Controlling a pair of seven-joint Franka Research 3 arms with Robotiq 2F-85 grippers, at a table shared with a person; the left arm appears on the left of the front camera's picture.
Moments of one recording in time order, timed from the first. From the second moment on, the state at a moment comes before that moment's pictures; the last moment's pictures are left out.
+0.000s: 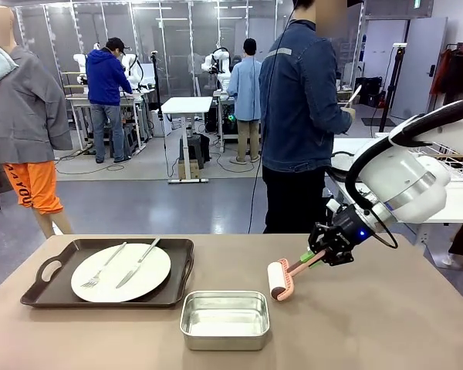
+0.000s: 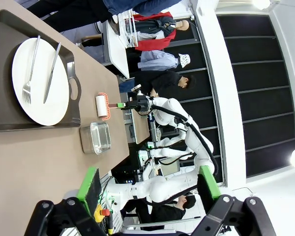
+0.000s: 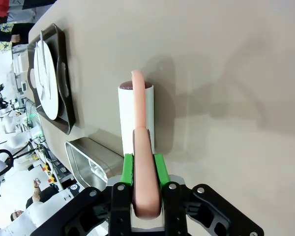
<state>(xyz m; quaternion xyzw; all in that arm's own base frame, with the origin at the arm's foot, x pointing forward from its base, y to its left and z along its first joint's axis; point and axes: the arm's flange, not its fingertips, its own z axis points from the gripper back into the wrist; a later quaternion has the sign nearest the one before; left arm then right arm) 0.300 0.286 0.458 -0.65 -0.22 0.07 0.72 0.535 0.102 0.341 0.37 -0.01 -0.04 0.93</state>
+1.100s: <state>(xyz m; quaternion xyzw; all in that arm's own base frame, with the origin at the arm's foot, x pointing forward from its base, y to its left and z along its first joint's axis) 0.300 0.286 0.458 -0.65 -0.22 0.07 0.72 0.535 -0.077 0.328 0.38 0.00 -0.09 0.92</state>
